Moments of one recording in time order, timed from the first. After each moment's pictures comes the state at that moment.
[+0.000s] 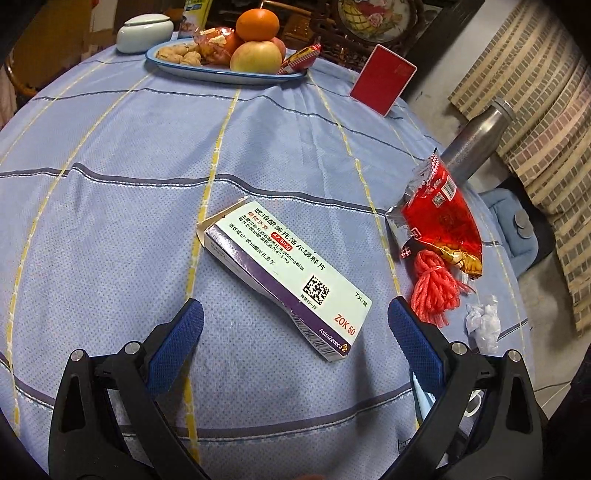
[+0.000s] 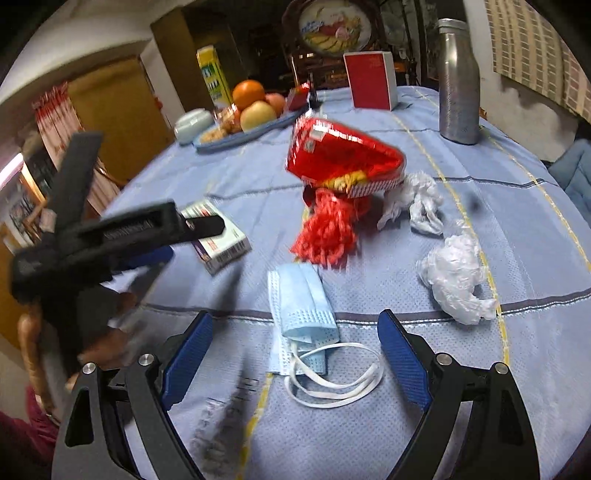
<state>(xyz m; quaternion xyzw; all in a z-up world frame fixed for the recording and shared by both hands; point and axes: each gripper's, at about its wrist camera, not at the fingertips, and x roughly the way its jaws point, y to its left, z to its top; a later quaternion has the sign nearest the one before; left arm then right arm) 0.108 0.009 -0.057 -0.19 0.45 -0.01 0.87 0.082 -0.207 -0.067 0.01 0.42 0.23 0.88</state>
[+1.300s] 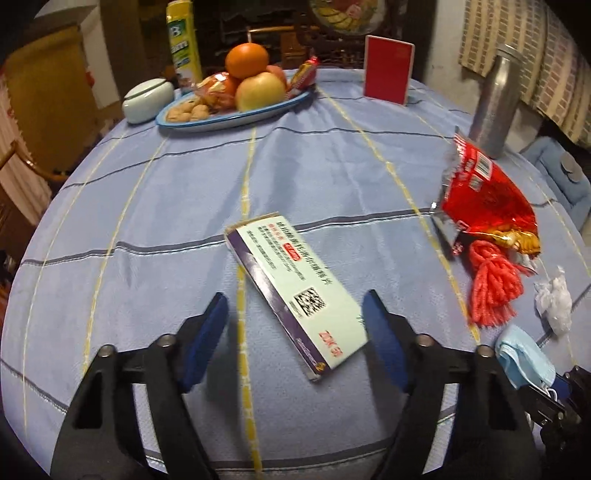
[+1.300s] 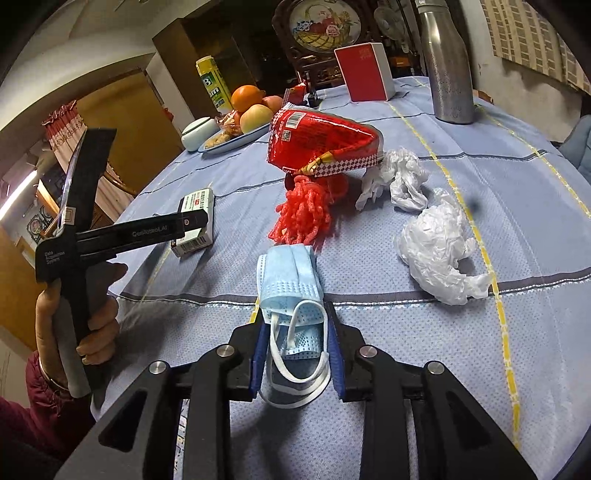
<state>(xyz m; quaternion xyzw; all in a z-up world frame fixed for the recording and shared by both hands) 0.123 -0.005 -0.052 -0.01 0.44 0.06 0.90 0.083 -0.242 -0.082 0.06 0.41 0.27 0.87</state>
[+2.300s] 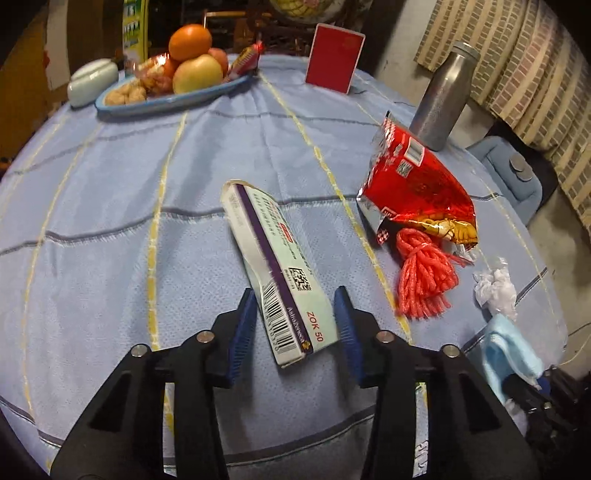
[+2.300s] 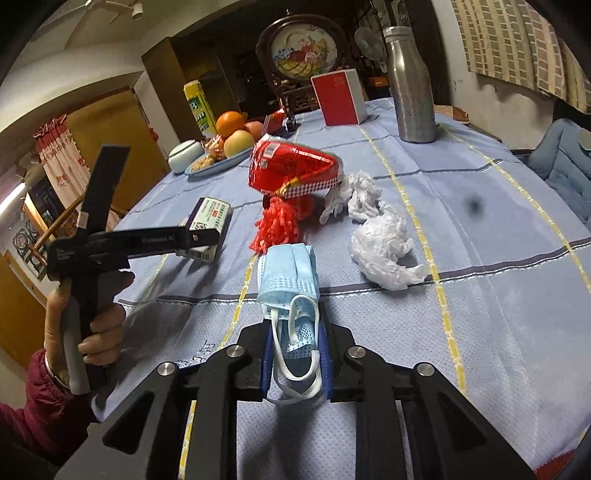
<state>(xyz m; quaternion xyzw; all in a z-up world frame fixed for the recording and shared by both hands) 0.125 -0.027 -0.055 -0.06 0.45 -0.04 0.89 0.051 -0.275 -0.063 0.07 0.37 0.22 0.90</state>
